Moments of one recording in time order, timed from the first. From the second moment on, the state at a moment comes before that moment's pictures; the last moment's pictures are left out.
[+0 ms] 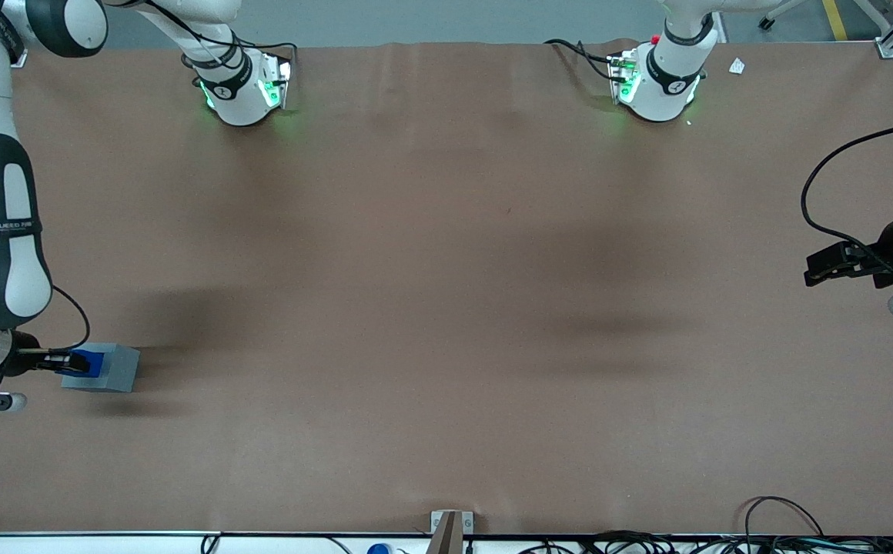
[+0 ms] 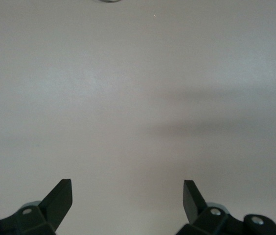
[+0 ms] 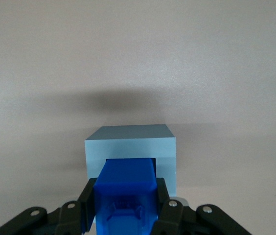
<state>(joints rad) -0.25 0.70 -0.04 -1.40 0.04 2.10 -0.24</state>
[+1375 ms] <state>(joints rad) -0.25 0.49 -0.03 -1.34 0.10 1.80 -0.20</state>
